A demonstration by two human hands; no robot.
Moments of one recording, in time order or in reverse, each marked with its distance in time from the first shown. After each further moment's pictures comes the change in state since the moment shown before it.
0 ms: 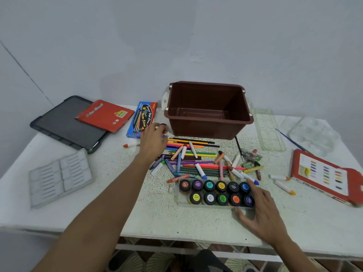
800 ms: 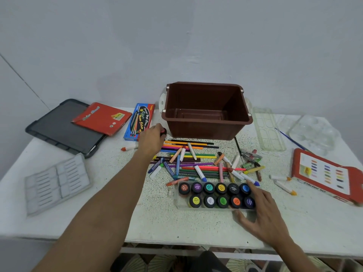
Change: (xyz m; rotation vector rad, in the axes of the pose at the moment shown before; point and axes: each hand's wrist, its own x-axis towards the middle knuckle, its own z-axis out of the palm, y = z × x) left_hand 0.027 -0.006 0.011 0.051 -0.050 -0.032; right_hand 0.001 -0.001 -0.001 -0.005 0.001 0.005
